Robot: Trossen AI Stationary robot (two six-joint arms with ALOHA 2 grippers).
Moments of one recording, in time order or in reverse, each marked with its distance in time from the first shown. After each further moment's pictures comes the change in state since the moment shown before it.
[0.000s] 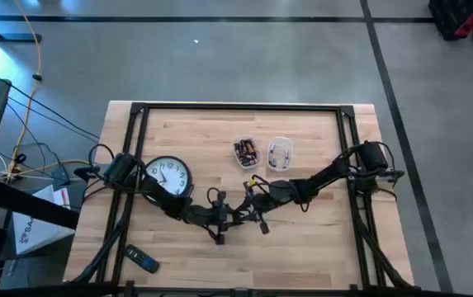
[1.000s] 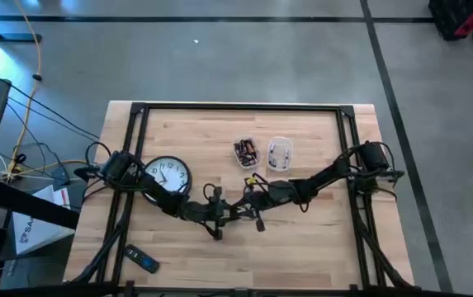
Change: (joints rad) left arm 0.000 -0.038 -0.051 -0.003 -0.008 -0.009; right arm -0.007 -0.004 0.001 -0.040 0.060 0.004
